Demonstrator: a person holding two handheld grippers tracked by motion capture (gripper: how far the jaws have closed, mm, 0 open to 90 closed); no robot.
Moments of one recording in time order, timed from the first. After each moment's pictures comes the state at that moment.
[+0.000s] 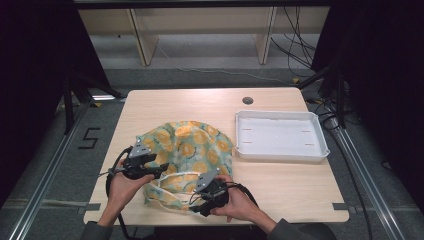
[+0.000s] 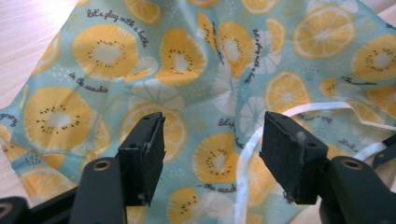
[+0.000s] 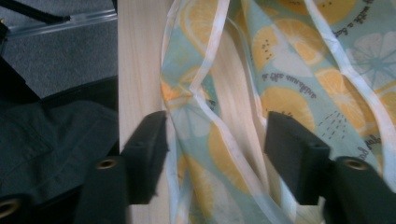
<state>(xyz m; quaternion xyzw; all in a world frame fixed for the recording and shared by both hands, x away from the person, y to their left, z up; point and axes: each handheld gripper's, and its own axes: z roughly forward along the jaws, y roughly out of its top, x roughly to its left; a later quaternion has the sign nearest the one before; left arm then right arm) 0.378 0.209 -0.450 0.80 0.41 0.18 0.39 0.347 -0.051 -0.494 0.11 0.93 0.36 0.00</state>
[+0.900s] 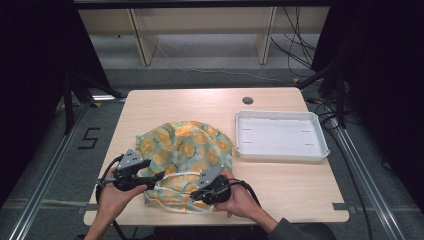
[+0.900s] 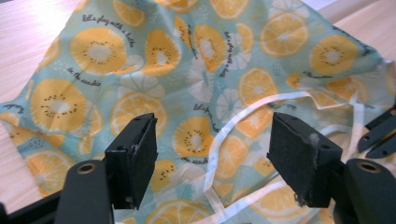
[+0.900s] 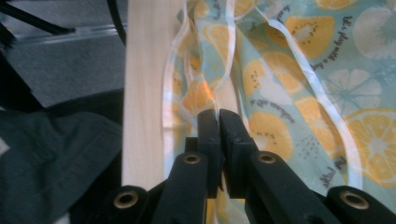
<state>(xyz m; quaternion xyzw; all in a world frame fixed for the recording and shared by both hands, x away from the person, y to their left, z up) 0.346 0.221 -0.439 0.80 0.39 0.18 0.42 0.350 -0.058 -0.478 0.09 0.92 0.39 0.01</state>
